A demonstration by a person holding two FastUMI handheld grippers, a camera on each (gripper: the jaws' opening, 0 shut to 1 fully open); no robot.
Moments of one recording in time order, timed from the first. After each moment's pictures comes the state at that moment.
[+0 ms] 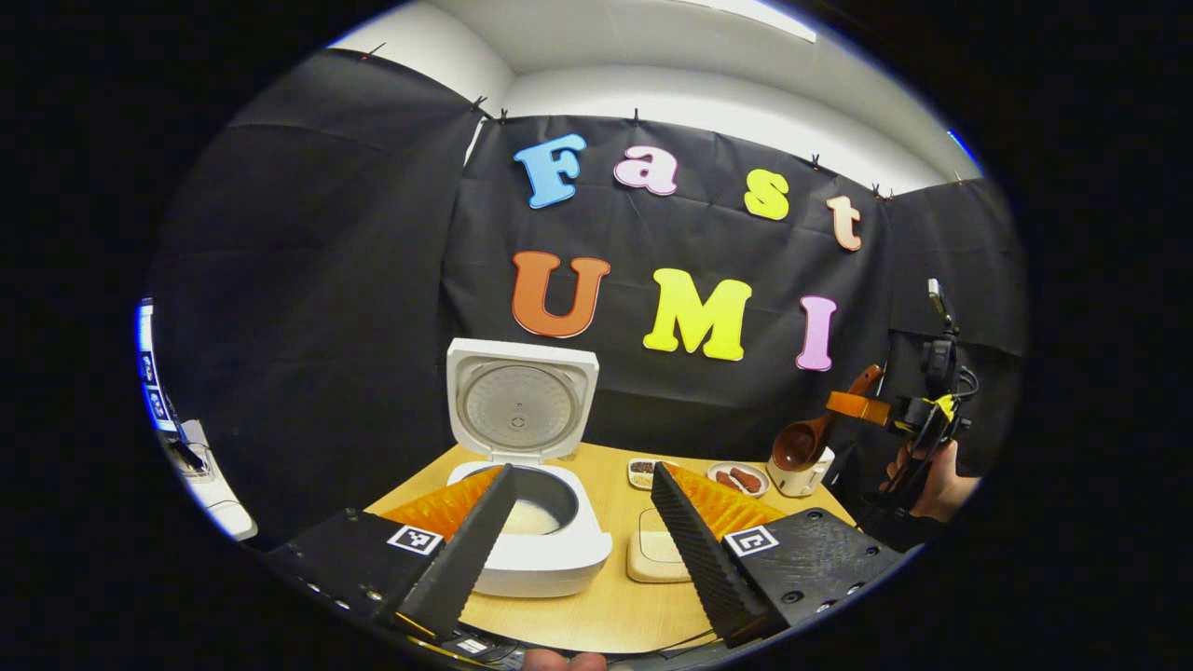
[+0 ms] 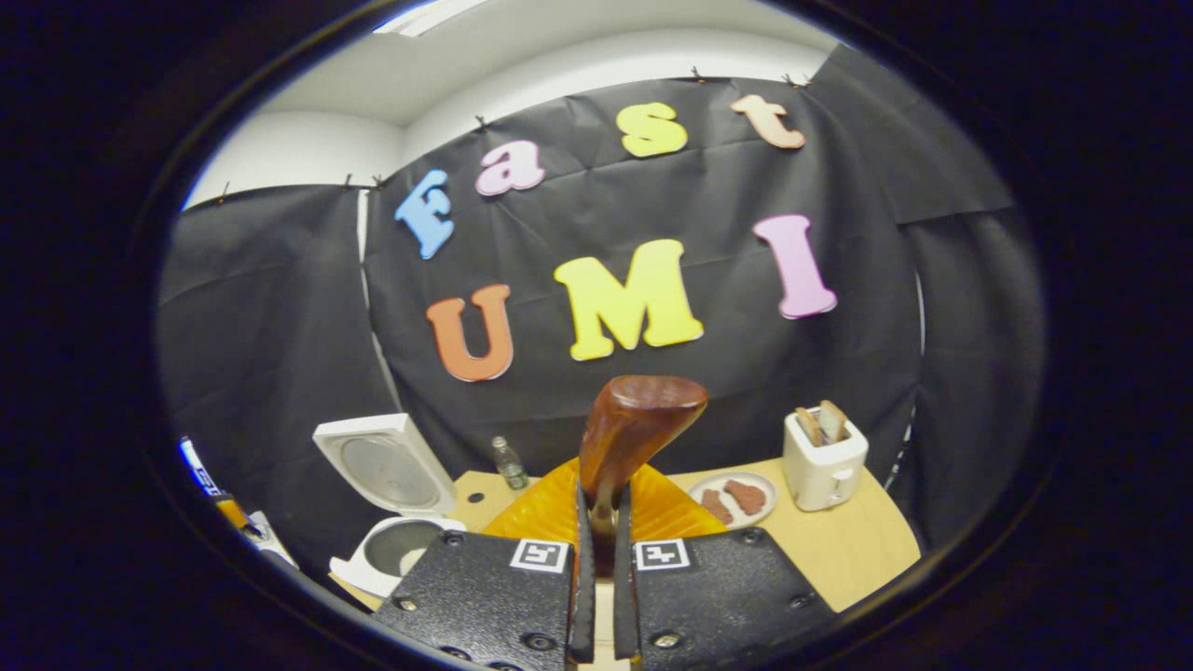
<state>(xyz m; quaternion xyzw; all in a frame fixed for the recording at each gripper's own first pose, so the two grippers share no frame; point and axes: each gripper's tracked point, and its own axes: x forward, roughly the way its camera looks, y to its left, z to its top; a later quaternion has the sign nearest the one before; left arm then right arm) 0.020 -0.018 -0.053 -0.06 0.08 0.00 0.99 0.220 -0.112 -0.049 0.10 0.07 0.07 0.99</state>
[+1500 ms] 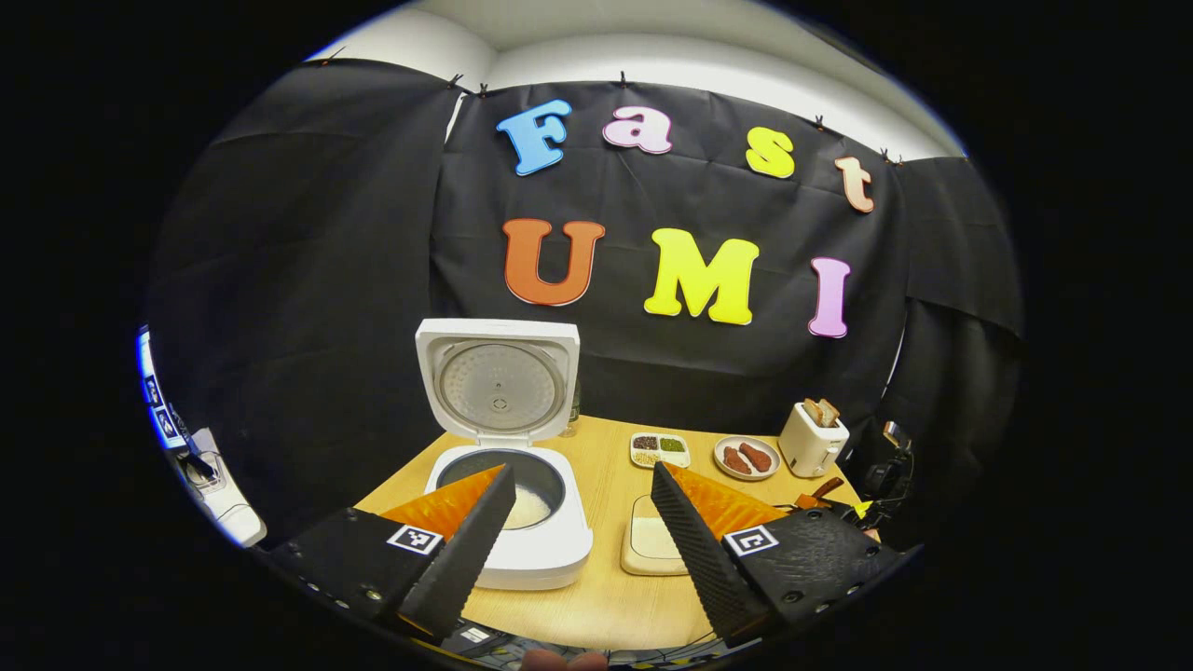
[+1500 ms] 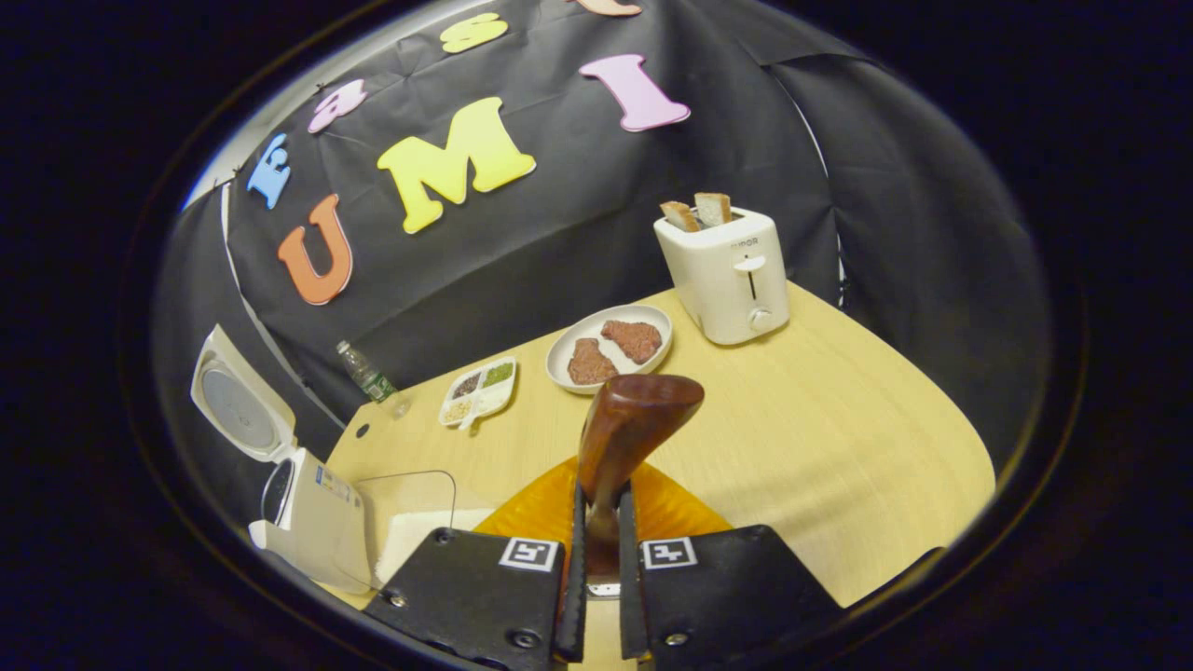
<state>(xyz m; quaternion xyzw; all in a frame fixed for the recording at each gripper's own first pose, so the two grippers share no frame) 0.053 -0.047 -0.061 -0.04 0.14 0.02 0.99 0.276 -0.204 -0.305 0.18 0.25 -0.02 0.95</state>
